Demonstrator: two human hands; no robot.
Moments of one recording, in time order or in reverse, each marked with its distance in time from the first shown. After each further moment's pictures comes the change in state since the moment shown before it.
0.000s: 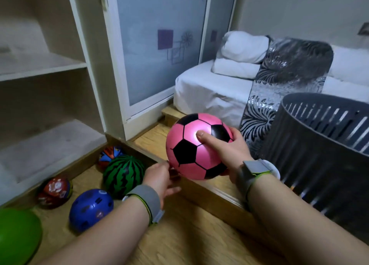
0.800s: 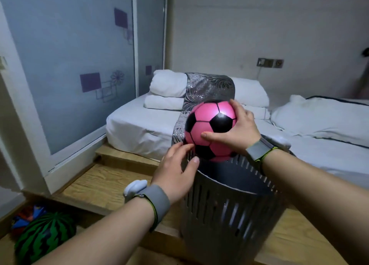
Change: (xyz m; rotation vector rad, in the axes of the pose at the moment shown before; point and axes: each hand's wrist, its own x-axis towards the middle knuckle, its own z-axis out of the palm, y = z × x) left_hand -0.088 0.072 0.222 0.806 -0.345 0.940; right_hand 0.023 -0.141 -0.243 -0.729 0.375 -0.351
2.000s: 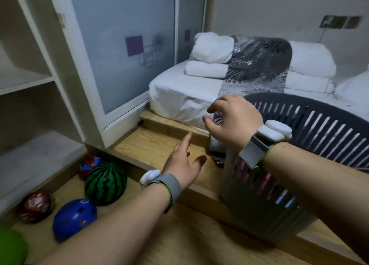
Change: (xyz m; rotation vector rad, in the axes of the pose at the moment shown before) left_hand -0.065 -0.108 -0.032 -0.064 0.041 -0.365; right_hand -0.074 -0.081 0.116 -0.349 -0.041 -0.571
